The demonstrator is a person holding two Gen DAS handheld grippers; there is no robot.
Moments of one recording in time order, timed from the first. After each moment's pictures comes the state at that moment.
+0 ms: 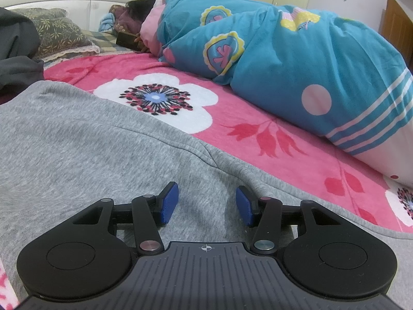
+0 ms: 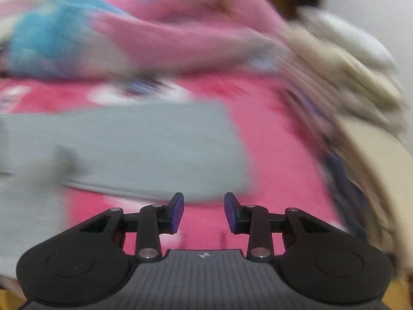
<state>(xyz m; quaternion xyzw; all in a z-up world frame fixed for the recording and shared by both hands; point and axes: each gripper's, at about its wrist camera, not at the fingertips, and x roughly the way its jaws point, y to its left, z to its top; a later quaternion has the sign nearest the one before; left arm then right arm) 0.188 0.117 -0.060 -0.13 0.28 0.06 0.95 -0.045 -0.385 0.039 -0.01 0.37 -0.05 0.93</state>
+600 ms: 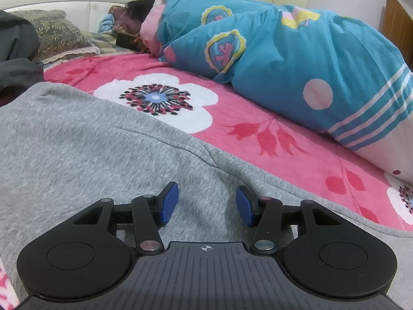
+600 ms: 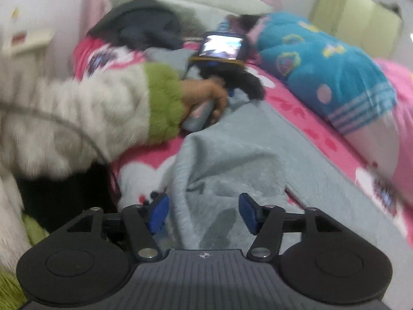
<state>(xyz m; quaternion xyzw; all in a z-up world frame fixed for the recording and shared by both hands) 0.191 0.115 -0.061 -0.13 0.28 0.07 0.95 -0.096 -0.113 0.007 -0.26 0.28 0.34 0.86</state>
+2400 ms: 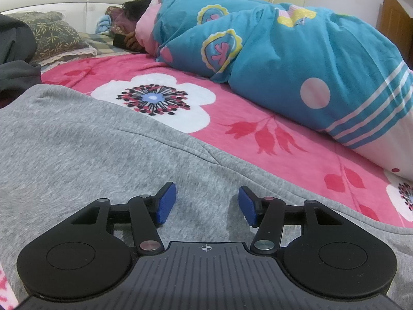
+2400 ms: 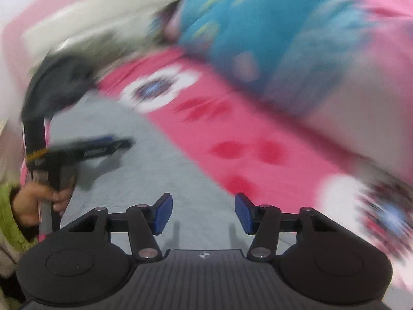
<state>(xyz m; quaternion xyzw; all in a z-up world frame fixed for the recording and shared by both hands) 0.191 0.113 -0.059 -0.12 0.28 0.06 0.95 0.247 -0.183 0.019 -0.09 0.41 0.37 0.83</state>
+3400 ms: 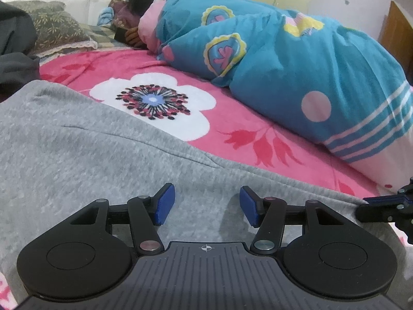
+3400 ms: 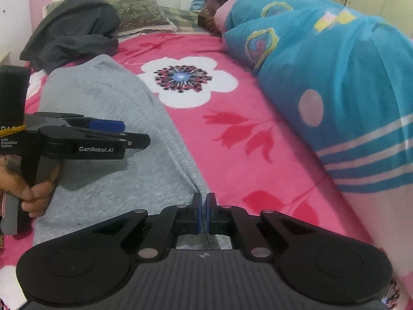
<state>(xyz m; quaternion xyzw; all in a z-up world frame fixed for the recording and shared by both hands) 0.199 0.128 -0.049 -0.16 0.29 0.06 0.94 0.254 -0.079 0.027 -0.24 0.35 0.37 0.83</state>
